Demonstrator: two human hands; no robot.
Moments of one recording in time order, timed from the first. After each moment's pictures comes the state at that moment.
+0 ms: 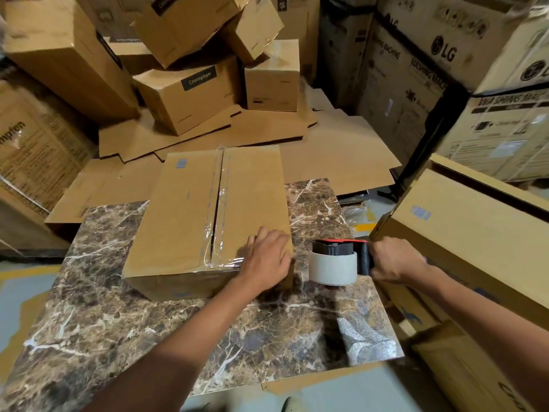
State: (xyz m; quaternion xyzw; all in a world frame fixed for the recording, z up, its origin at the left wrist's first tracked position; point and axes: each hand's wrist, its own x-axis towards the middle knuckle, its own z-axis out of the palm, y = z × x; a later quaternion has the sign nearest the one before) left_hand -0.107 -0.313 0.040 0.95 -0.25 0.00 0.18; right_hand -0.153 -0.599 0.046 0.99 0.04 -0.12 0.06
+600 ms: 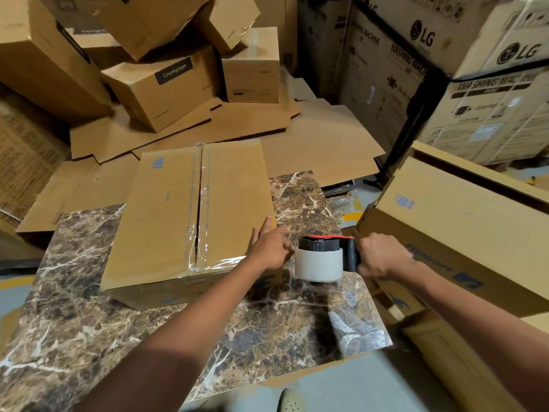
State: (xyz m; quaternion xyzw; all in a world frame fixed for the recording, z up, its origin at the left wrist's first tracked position) left_hand -0.064 -0.364 0.013 0.93 -0.20 -0.24 0.20; right_hand -0.160 -0.597 0.050 0.99 0.03 -0.15 0.06
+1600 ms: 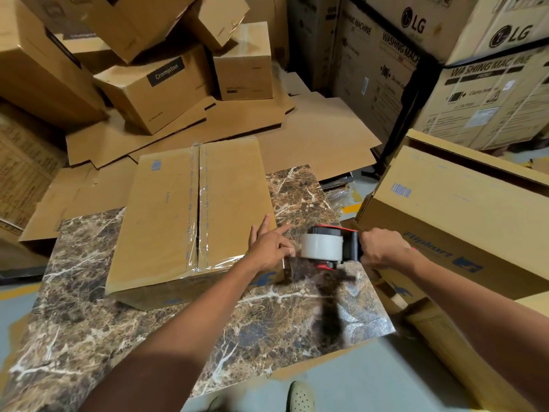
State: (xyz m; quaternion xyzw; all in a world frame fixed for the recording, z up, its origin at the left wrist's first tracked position) left_hand -0.070 -0.349 0.002 0.90 -0.24 -0.24 0.27; right_hand -0.161 -0.603 0.031 0.97 -0.07 -0.21 0.01
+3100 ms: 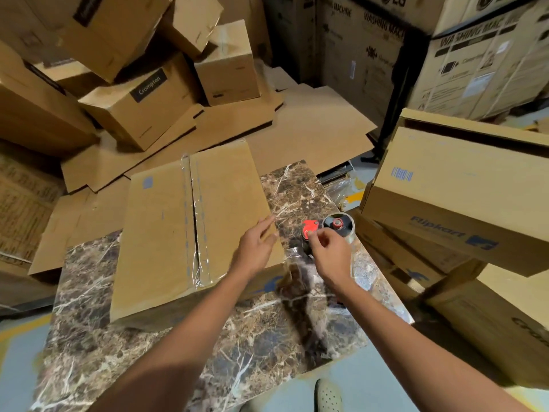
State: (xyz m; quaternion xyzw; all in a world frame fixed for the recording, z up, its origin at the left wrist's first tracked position) left_hand -0.062 -0.330 0.010 0.84 -0.14 -0.18 0.49; right_hand -0.149 -0.481 -0.015 0.78 -0.28 0.16 -0.53
